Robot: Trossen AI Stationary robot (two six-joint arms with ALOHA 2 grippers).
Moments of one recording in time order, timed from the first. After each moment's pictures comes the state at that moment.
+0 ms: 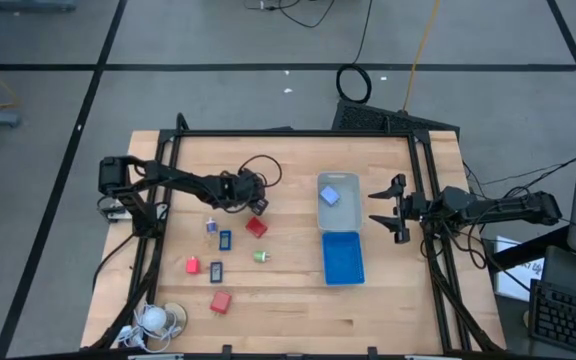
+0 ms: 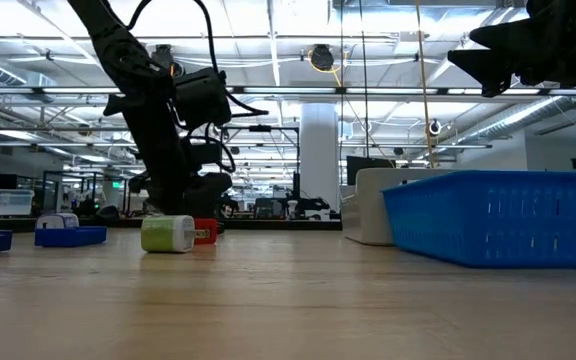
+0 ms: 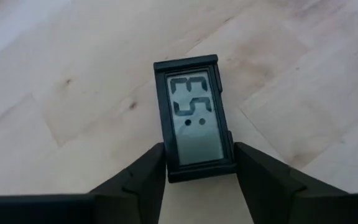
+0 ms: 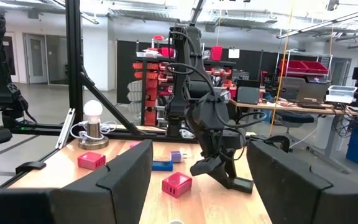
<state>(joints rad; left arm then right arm) 0.21 1.70 0.77 -0.23 -0.43 -0.59 0.06 0.24 0.07 0.35 0.06 -0.07</state>
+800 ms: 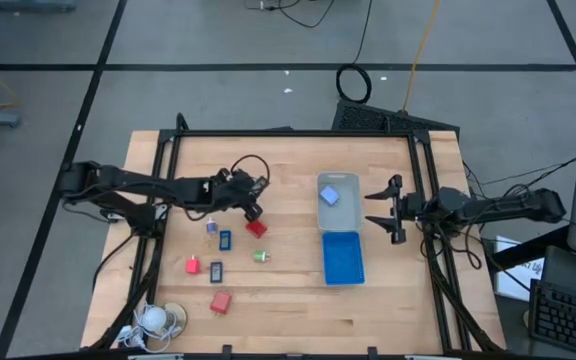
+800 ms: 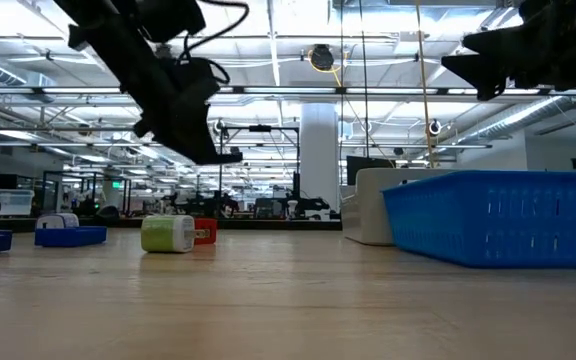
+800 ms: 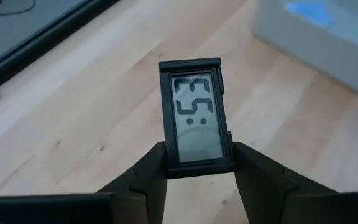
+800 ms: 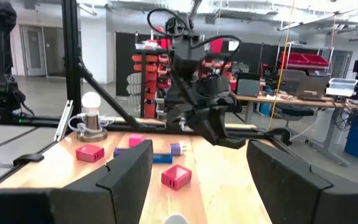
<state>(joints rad) 0.05 1.35 0.76 -0.25 -0.43 -0.47 0.06 0.34 0.07 0.42 0.06 -0.07</state>
